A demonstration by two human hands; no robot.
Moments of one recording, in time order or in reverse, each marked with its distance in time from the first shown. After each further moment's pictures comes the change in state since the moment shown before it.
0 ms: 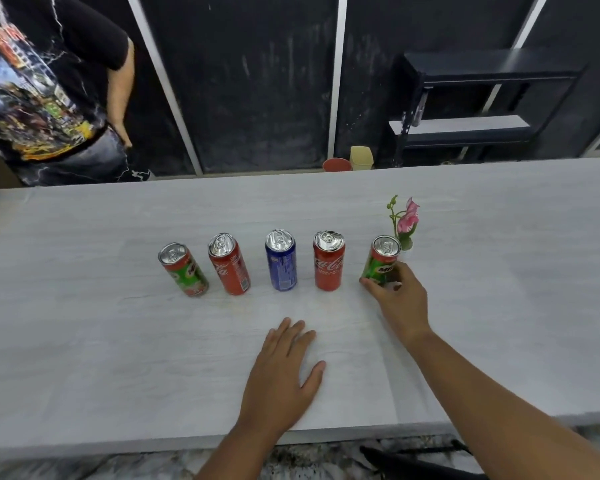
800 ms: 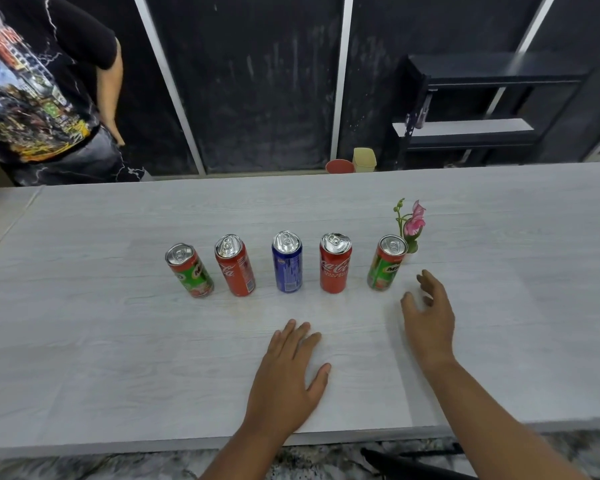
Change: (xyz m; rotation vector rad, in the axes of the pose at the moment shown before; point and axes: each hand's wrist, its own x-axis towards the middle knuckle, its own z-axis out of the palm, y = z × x) left_hand -0.001 -0.003 0.002 -0.009 -0.001 0.001; right_hand -0.023 0.026 -0.018 0.065 0.168 0.059
